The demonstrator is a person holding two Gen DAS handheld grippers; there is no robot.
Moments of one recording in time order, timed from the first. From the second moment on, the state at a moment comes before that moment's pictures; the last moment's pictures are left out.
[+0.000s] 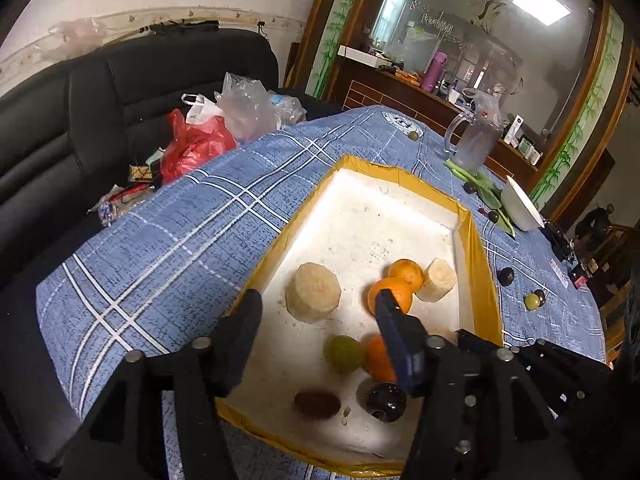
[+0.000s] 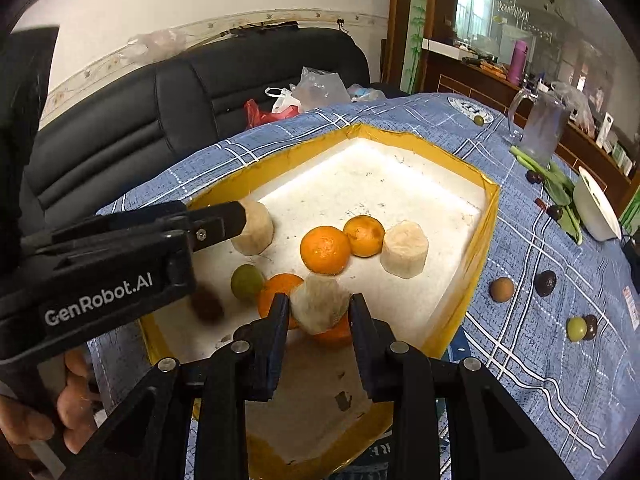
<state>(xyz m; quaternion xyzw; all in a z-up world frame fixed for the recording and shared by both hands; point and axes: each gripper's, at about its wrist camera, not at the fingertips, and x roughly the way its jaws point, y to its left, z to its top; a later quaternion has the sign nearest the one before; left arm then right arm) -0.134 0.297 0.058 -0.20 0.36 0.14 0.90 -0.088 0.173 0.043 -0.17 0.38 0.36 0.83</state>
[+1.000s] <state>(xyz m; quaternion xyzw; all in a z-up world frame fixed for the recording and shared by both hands) -0.172 0.205 0.117 -0.05 0.31 0.13 0.94 -0.127 0.063 0.085 -0.09 0.33 0.30 0.89</state>
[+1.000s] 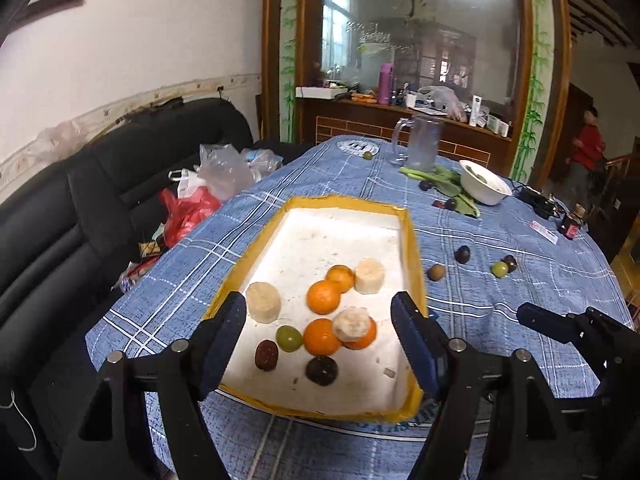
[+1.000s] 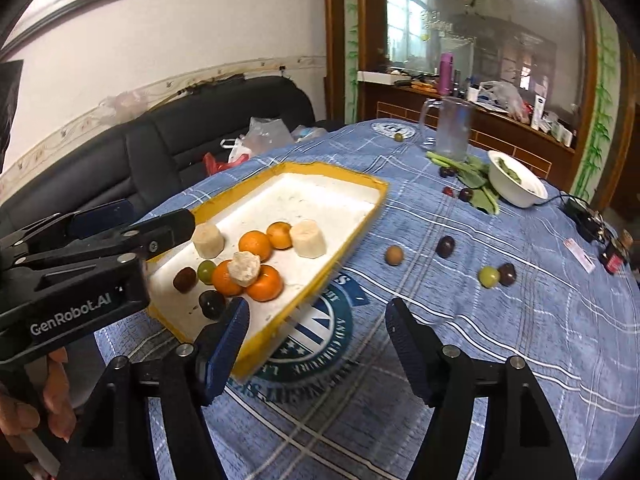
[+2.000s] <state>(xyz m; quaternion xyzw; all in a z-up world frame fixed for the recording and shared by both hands) -0.130 0.144 0.090 -0.04 0.38 0.05 0.92 -0.075 -0.083 0.059 -0.02 0.38 0.18 0.91</state>
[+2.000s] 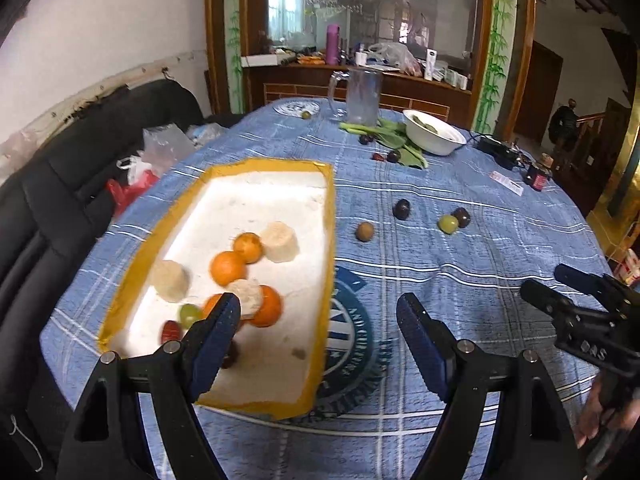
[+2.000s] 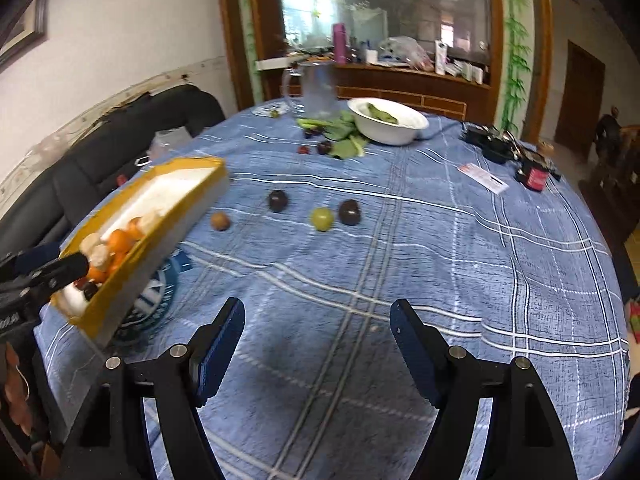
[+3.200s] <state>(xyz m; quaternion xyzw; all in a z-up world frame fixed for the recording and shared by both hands) 0.037 0.054 0.020 -0.05 0.44 -0.08 0.89 0.086 -0.084 0.014 0.10 0.43 0.18 0.88</state>
